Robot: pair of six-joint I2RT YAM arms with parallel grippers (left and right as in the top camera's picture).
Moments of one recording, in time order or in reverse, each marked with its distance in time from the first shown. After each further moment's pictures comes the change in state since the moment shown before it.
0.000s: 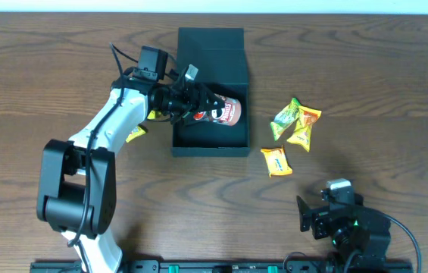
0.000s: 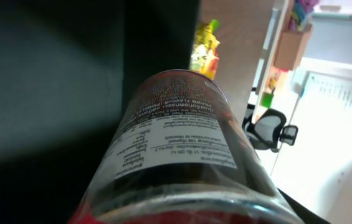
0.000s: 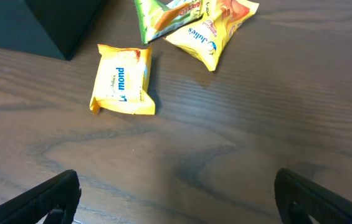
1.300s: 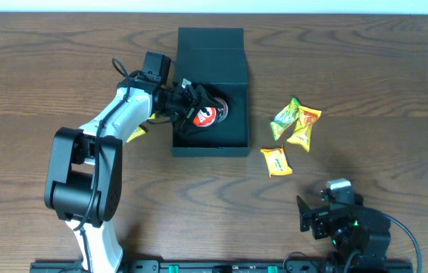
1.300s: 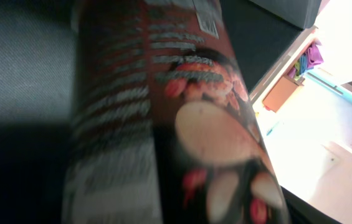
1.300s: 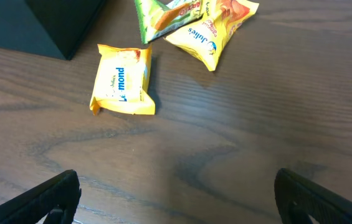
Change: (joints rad) left arm 0.000 0.076 0.000 0.000 -0.024 -0.351; right arm 0.000 0.000 0.000 0.000 0.000 0.000
